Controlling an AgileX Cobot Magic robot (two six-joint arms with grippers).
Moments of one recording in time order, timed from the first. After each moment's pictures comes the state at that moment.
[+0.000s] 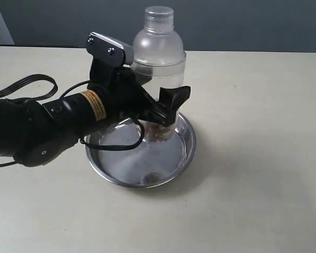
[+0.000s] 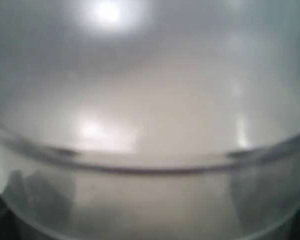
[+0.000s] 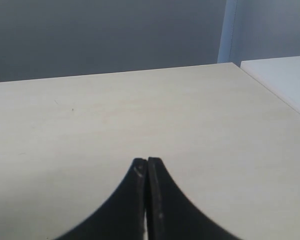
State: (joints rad) left arm -0.56 1.67 -0.70 0.20 -0.72 -0.31; right arm -0.16 0.00 0.00 0.02 0.32 0.02
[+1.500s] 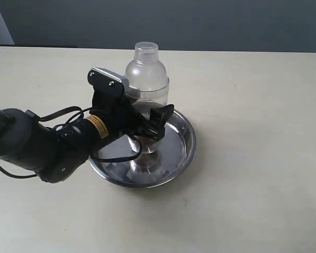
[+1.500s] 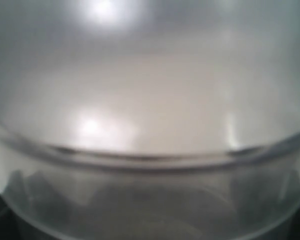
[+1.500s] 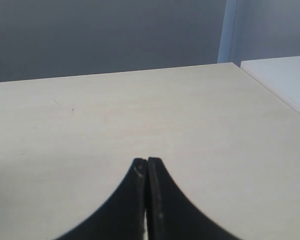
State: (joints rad) left arm -0.50 1.96 -0.68 0.08 -1.00 -0.19; right arm -0.16 0.00 0.00 0.02 0.32 0.02
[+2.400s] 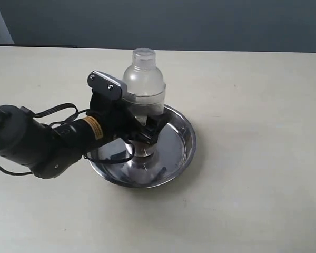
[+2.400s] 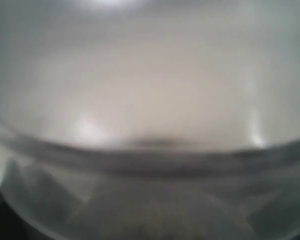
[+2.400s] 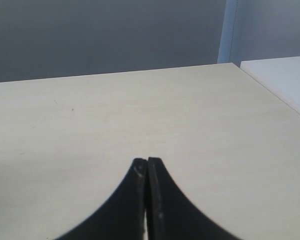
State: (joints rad) left arm -0.45 1.97 -0.68 0.18 -0.93 -0.21; right arm -0.16 0.00 0.00 0.02 0.32 0.02
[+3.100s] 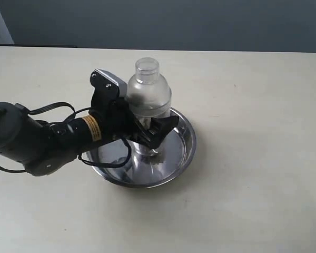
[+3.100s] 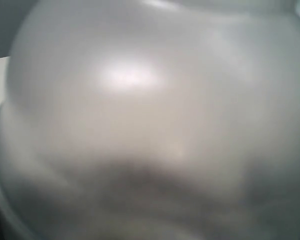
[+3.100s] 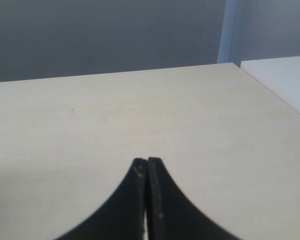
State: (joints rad) left arm -0.41 1.97 -0.68 0.40 -1.02 -0.33; right arm -0.16 0.00 0.00 0.02 0.32 0.02
